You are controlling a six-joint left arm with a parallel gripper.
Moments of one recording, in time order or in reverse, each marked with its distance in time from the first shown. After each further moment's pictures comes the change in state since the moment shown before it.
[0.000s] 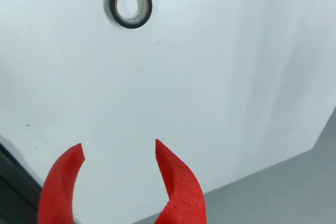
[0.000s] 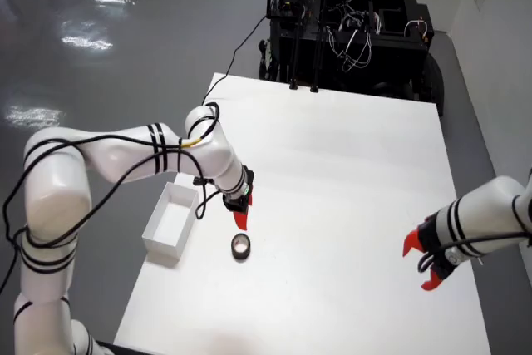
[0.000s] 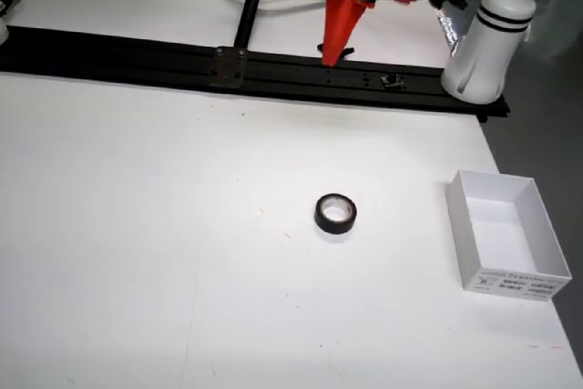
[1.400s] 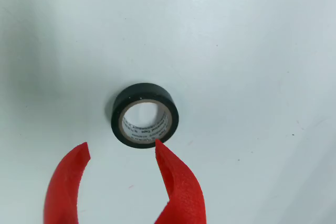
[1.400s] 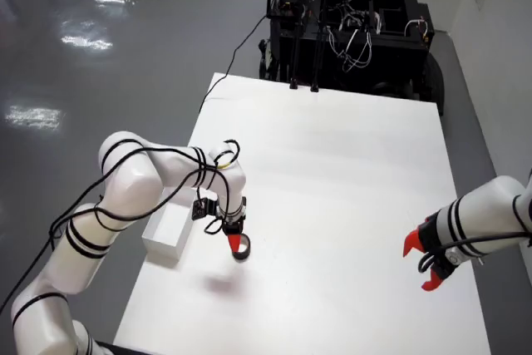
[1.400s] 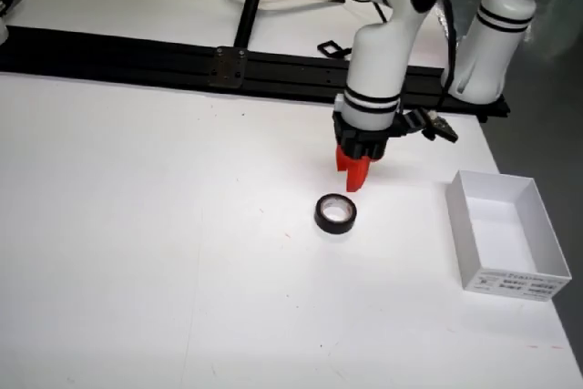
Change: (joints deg) arm 8.9 23.2 -2.1 0.6 -7.3 -10.7
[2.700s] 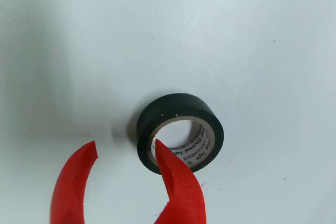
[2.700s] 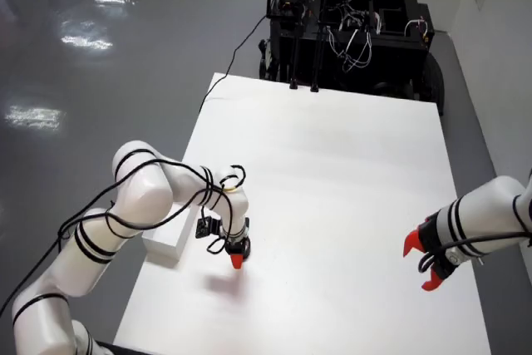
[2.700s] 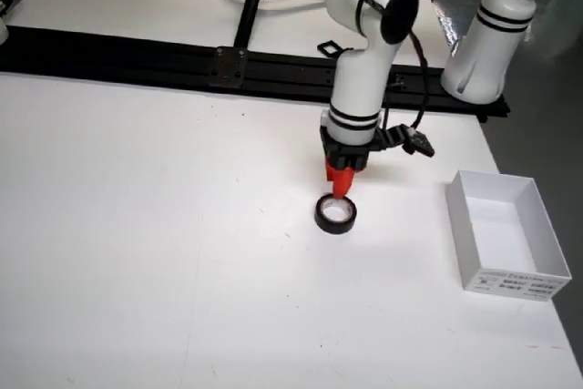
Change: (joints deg) arm -2.9 4.5 3.2 0.7 -7.0 -1.7
